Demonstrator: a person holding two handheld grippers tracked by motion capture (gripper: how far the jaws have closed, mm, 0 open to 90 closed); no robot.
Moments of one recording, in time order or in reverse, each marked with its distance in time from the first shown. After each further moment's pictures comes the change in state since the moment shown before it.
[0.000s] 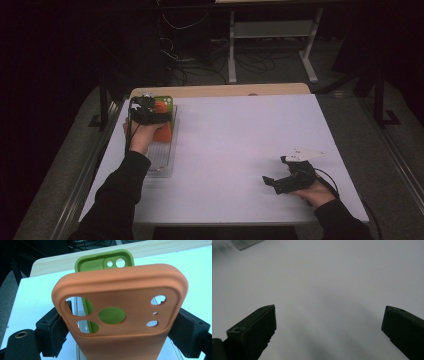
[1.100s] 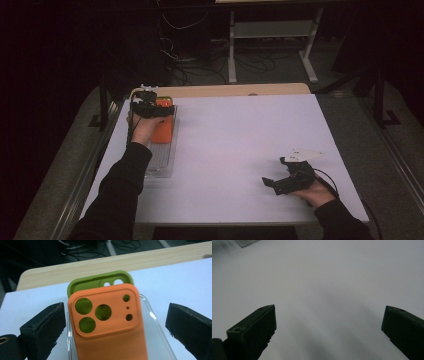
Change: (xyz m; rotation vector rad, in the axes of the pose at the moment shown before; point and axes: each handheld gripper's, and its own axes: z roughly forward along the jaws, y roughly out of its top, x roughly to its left) left arm 0.009 0.014 0.018 -0.050 -0.092 -0.012; right arm 0.001 -0.001 0.002 0.017 0.014 0.005
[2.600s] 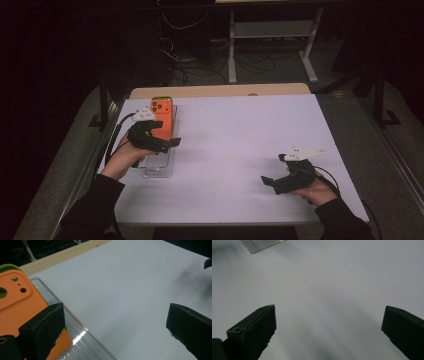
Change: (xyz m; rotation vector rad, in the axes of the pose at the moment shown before) left arm -0.033 -0.056 -0.094 -0.082 -0.510 0.261; right arm 0.008 0.014 -0.010 -0.023 0.013 -0.044
